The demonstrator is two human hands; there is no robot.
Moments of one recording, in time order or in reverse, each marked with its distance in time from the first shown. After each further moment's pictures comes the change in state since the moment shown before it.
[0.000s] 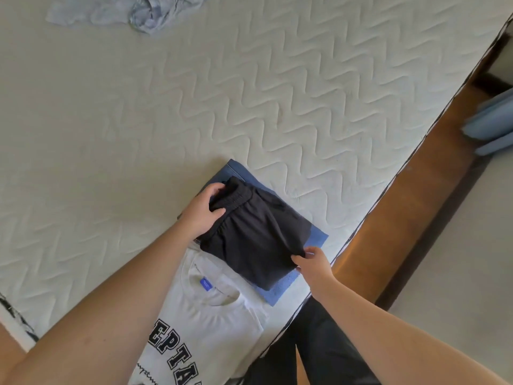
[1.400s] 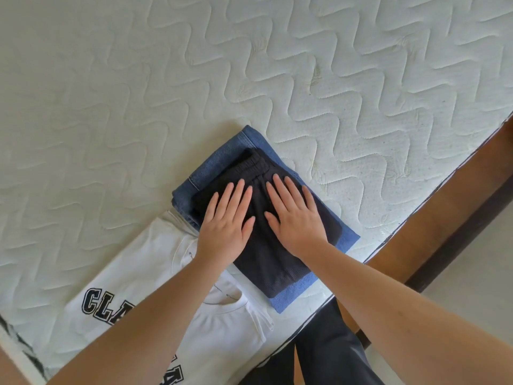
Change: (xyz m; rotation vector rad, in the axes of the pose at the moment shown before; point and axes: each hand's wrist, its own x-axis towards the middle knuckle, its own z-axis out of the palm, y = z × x) left_hand 0.003 -0.092 0.127 0.823 0.451 0.375; right_hand 0.077 -0.045 0.072 -1.315 0.184 -1.145
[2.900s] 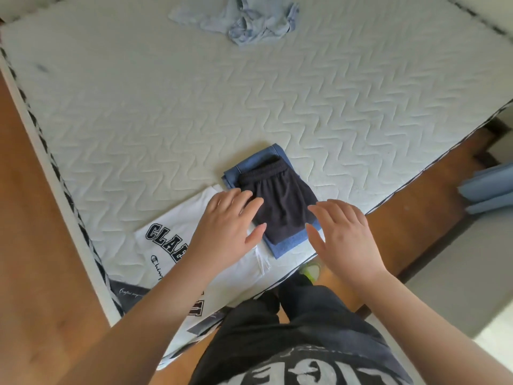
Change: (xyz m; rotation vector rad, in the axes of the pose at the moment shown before) left_hand -0.170 0.050 -0.328 -0.065 0.103 -0.040; right_hand -0.251 -0.085 -0.260 -0.093 0.369 -0.176
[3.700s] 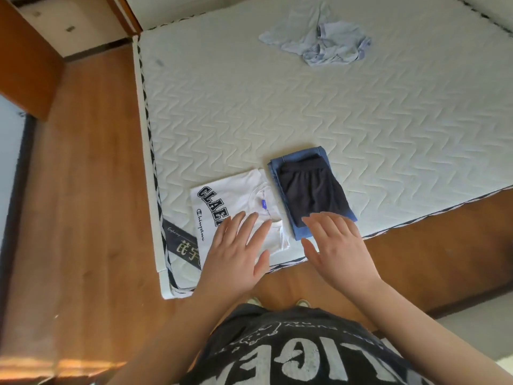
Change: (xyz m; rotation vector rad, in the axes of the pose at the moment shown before) left_hand -0.171 0.131 -0.061 0.096 0.057 -0.380; right_hand -0.099 -0.041 -0.053 0.121 0.019 -0.359
